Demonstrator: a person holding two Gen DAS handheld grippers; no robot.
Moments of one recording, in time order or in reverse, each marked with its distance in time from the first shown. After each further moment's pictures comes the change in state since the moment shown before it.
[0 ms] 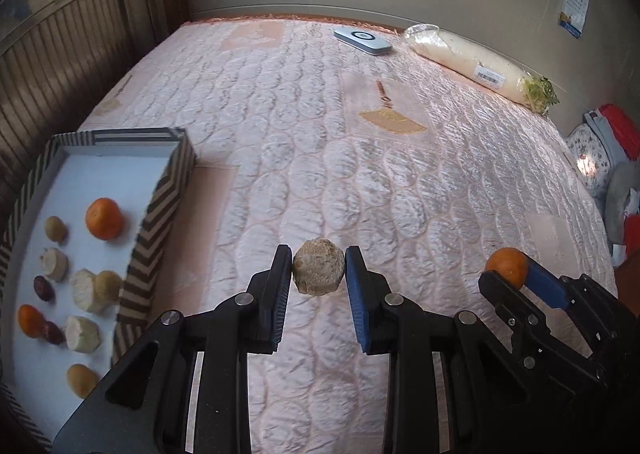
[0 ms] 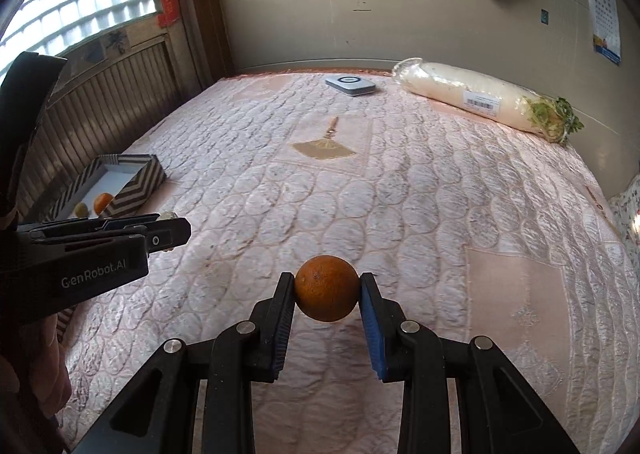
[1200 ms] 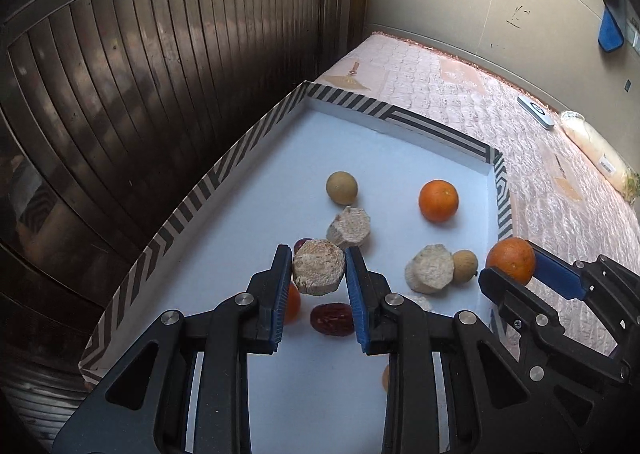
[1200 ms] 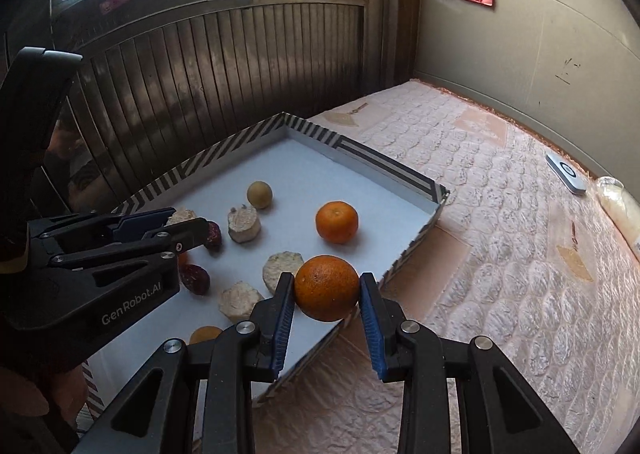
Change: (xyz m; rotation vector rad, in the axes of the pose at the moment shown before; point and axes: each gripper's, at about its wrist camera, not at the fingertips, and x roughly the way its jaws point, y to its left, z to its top) left arm -0.054 0.209 -0.050 -0.286 -0.071 0.243; right arm 0.040 0.241 0.032 -0.379 0.024 0.251
